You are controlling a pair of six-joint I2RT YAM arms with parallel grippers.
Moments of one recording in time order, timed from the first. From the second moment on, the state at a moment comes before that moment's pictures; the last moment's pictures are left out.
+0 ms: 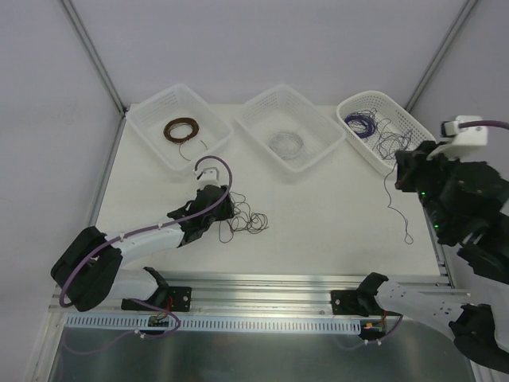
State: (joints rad) left arm -0.72 1.29 0.54 0.08 -0.37 -0.65; right arm 0.79 0.88 1.76 -1.01 0.72 0.18
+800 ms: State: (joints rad) left arm -0.69 0.90 0.79 -0.42 -0.16 -0.54; right arm 0.45 1.16 0.77 -0.70 0.39 0.53
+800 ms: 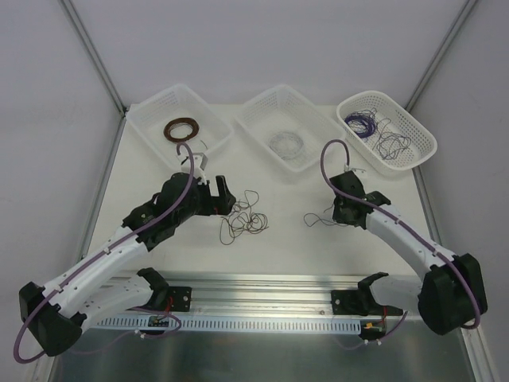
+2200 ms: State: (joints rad) left arm -0.65 0.80 0.72 -0.47 -0.32 -0.19; right arm 0.36 1.58 0.86 -0.52 0.26 0.61
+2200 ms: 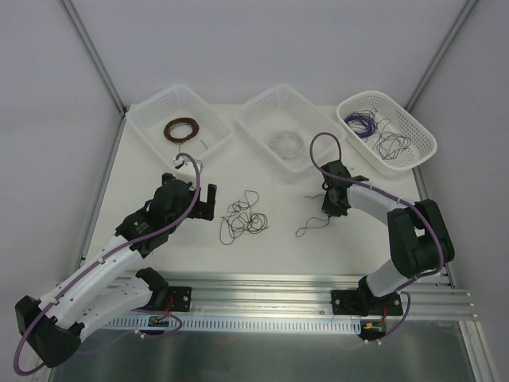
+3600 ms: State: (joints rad) left arm -0.60 0.85 0.72 -0.46 -0.31 -0.19; right arm -0.26 1.77 2.14 -0.56 0.08 0.43
